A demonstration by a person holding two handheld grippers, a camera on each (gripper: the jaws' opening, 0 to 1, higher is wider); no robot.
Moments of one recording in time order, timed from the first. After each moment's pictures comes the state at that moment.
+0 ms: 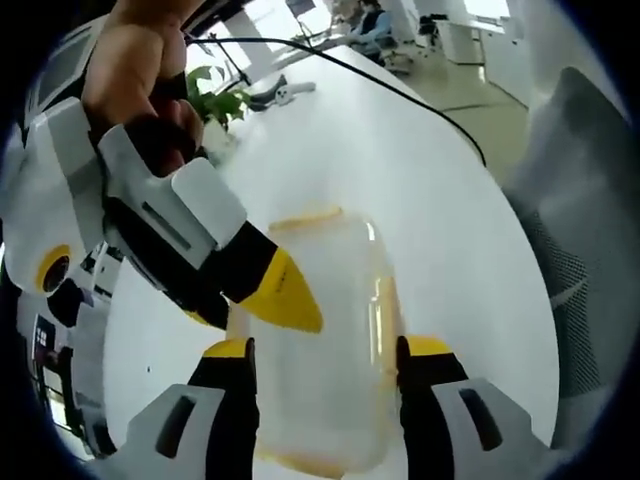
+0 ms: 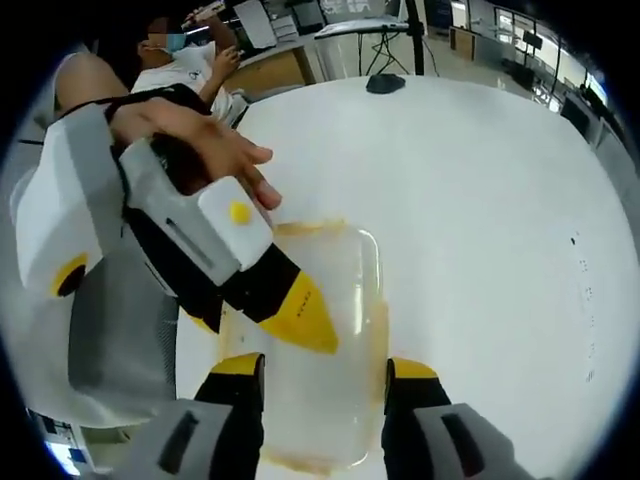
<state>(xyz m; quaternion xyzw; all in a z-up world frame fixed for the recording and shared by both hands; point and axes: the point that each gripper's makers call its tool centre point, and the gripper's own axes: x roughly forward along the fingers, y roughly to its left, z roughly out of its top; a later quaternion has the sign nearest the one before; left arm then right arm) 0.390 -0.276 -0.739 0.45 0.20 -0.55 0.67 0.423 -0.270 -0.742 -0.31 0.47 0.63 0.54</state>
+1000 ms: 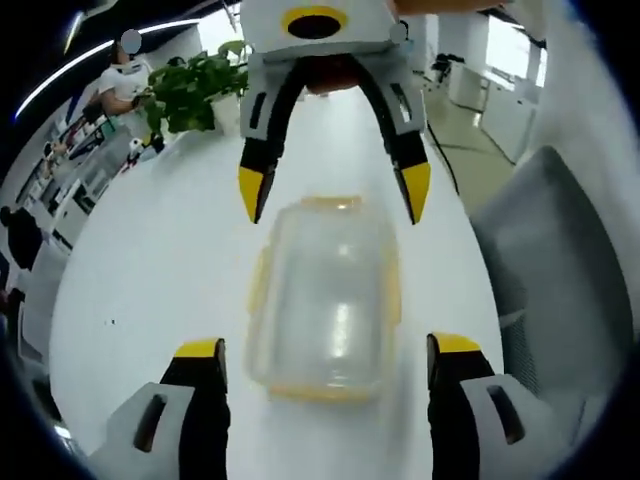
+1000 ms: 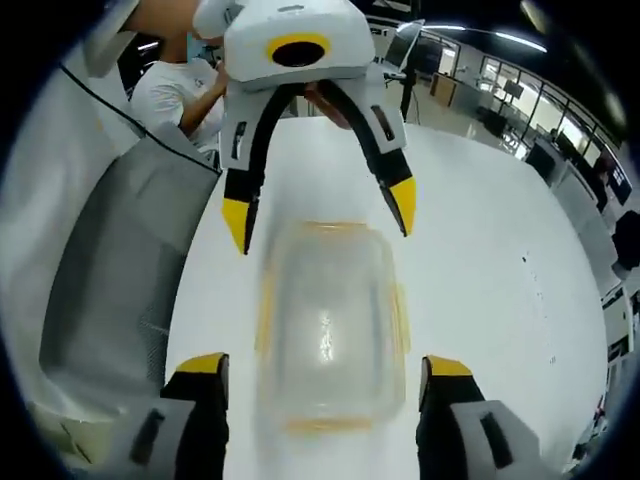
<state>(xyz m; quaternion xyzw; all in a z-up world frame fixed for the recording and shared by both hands) 0.407 -0.230 -0.720 0.35 0.32 -0.59 0.65 0.392 -0.304 -0.719 -0.34 0.37 0.60 0.62</state>
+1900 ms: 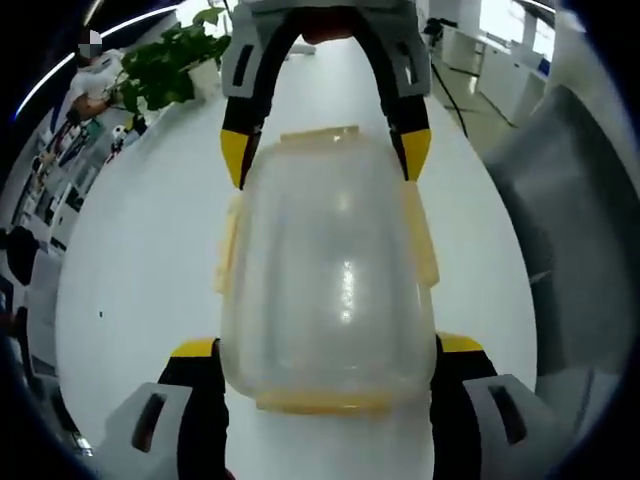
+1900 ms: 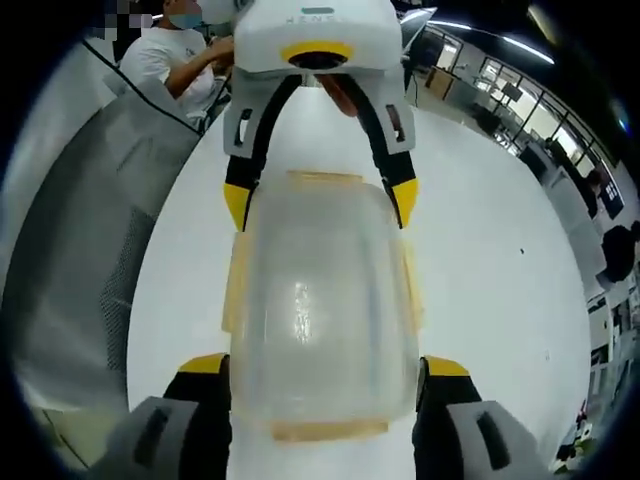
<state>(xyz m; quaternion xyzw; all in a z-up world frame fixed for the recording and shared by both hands) 0.405 -0.213 -0.767 0.41 0.33 -0.58 0.62 0.395 -0.293 -0.759 -0.40 0.35 0.57 0.62</state>
